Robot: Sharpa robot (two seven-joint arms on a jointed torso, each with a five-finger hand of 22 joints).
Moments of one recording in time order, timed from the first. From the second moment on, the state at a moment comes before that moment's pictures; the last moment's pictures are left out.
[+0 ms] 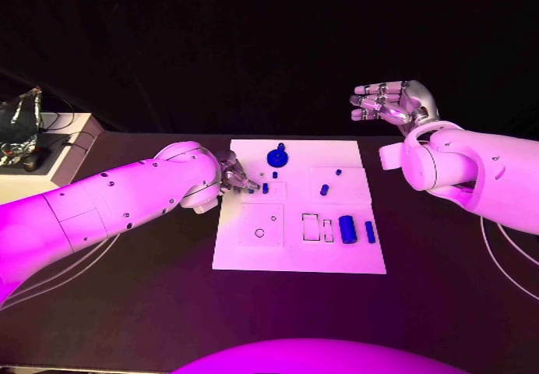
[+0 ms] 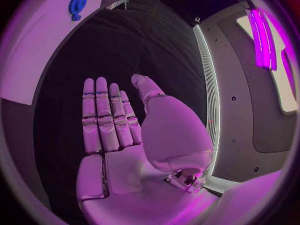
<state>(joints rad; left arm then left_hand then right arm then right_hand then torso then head) 1.22 -0.58 0.02 1.28 -1.11 -0.03 -0.58 1.12 -0.15 0.30 0.14 0.41 1.07 -0.02 0.45 0.76 1.29 -0.08 0.80 0.65 1.42 -0.11 1.18 1.06 0.07 1.32 -0.09 1.17 1.31 1.32 -0.83 -0.09 1.36 -0.26 -0.59 0.39 1.29 -0.04 0.06 -0.08 0.54 0.99 0.19 0.06 0.07 1.14 0.14 0.07 0.06 1.20 0.11 0.07 0.07 0.06 1.00 0.11 0.21 0.08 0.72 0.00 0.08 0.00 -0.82</state>
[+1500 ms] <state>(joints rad) 1.20 -0.67 0.09 1.36 -1.04 -0.08 -0.55 1.18 -0.10 -0.12 0.29 0.28 0.95 0.07 0.40 0.68 1.16 -0.01 0.78 0.61 1.30 -0.06 1.01 0.88 0.10 1.14 -0.06 0.88 1.23 1.32 -0.84 -0.09 1.36 -0.26 -0.59 0.38 1.29 -0.04 0.04 -0.10 0.54 0.98 0.20 0.06 0.07 1.13 0.14 0.07 0.06 1.18 0.12 0.07 0.07 0.06 0.98 0.12 0.21 0.08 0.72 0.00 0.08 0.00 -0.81</state>
